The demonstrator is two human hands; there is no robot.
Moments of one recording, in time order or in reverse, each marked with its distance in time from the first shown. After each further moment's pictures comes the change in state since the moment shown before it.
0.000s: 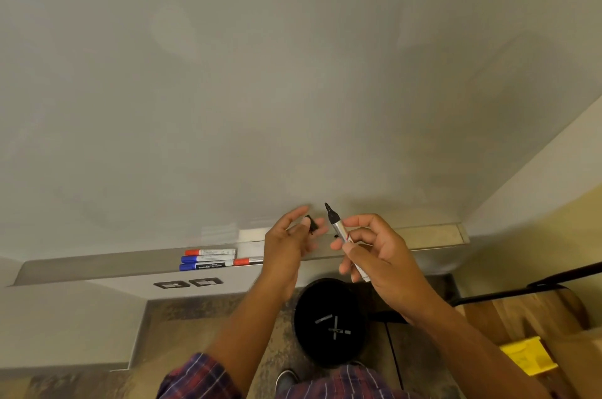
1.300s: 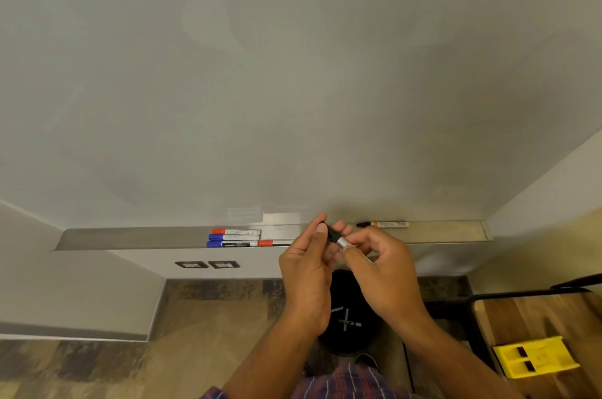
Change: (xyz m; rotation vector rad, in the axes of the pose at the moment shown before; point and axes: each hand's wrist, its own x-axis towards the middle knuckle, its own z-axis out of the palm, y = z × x) left_hand -0.095 0.011 0.004 -0.442 0.175 -0.007; right_hand -0.025 0.012 0.063 -0.298 0.237 -0.150
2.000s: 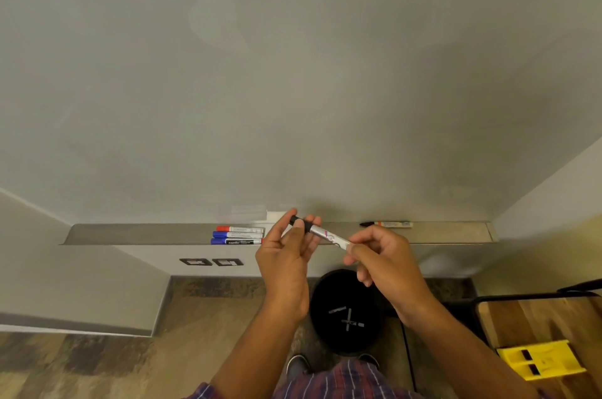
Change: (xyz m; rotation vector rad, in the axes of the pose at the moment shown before) left_hand 0.016 0.015 -0.024 0.023 0.091 0.168; right_hand 0.010 0.006 -0.006 0.236 -0.183 0.299
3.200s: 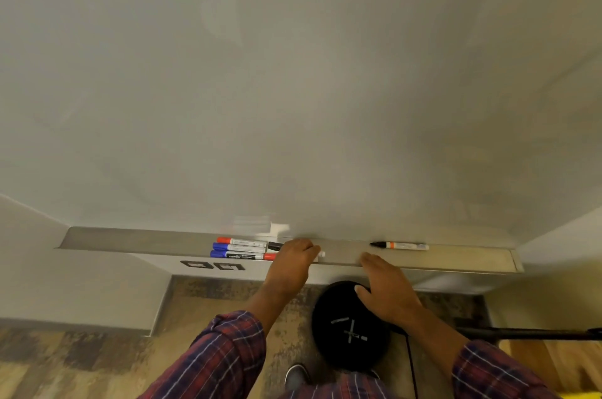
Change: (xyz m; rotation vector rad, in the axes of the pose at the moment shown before) left_hand 0.174 -0.093 -0.079 1.832 -0.620 0.756; right_hand 0.128 0.138 -0.017 -1.128 -0.281 -0.131
